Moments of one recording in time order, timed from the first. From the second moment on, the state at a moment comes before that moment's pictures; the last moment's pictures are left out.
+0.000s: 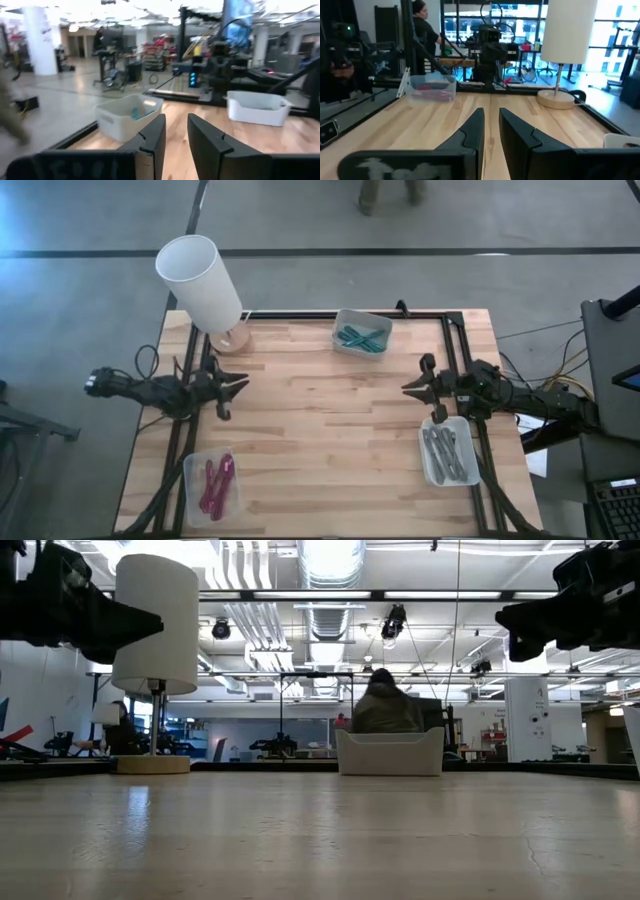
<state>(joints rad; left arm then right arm) -0.25 0.03 0.01 0.11 -0.57 0.04 -0.26 0.22 0.01 0.28 -0.37 0.03</state>
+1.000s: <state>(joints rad) -0.23 0.03 0.01 0.07 -0.58 0.02 -0.26 0.21 0.01 0.17 -0.37 -0.10</state>
